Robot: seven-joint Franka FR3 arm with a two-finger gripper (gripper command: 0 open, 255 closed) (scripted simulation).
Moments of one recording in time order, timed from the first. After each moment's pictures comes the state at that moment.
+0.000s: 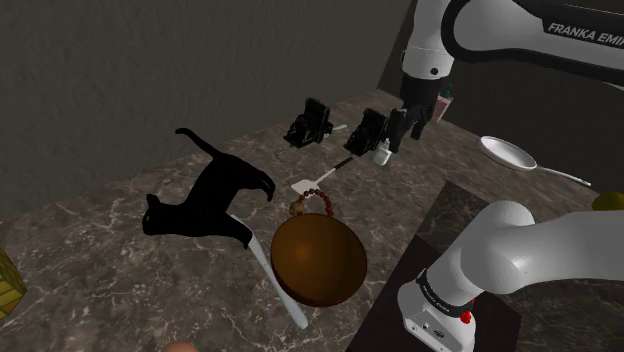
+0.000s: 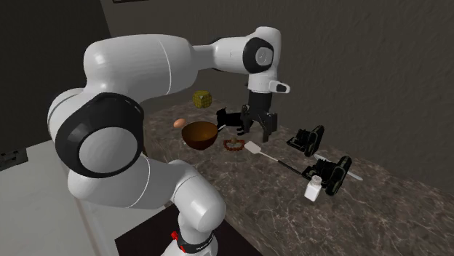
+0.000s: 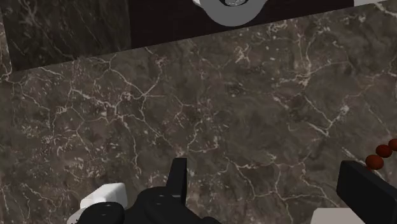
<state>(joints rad) 0.01 -0.74 0.06 -2.36 -0.07 1.44 0.13</state>
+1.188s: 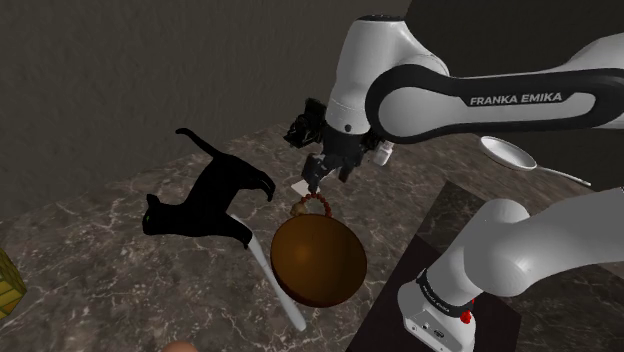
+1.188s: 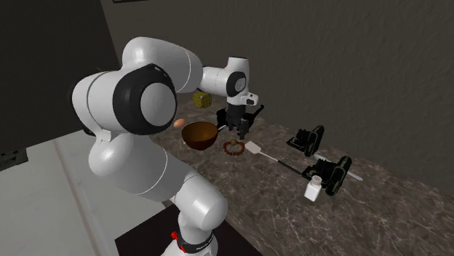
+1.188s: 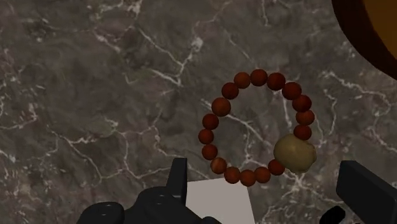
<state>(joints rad) 0.10 -0.55 0.33 -2.49 0.16 1.93 0.48</state>
